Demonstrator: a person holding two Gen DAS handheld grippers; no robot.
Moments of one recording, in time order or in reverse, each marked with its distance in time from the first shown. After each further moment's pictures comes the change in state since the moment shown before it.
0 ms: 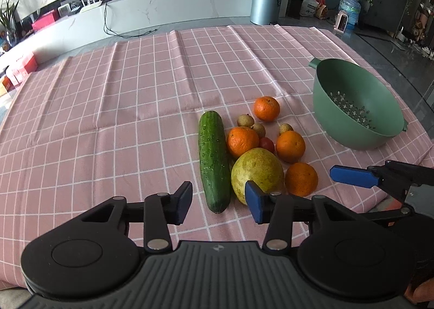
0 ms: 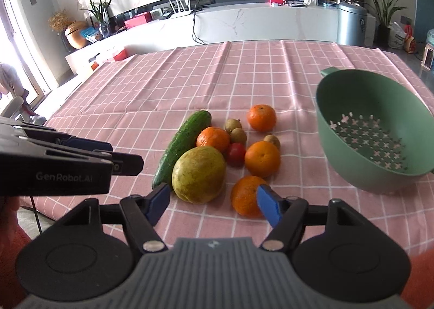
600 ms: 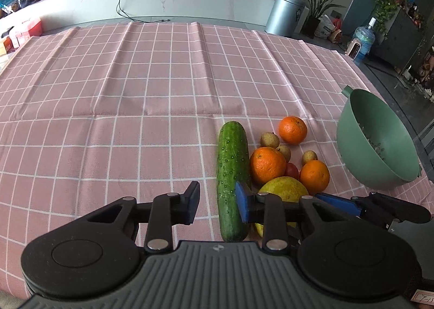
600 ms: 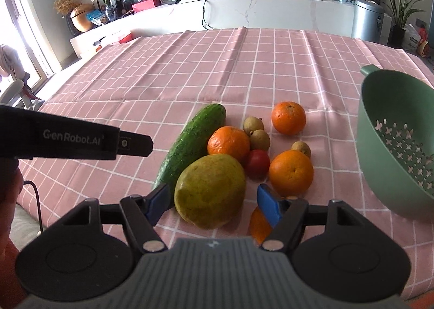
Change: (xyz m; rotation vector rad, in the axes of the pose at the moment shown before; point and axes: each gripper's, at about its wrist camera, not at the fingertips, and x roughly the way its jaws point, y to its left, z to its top) left arm 0.037 0.042 0.011 -0.167 -0.020 -0.073; right arm 0.056 0.013 0.013 -0.045 0.058 0.019
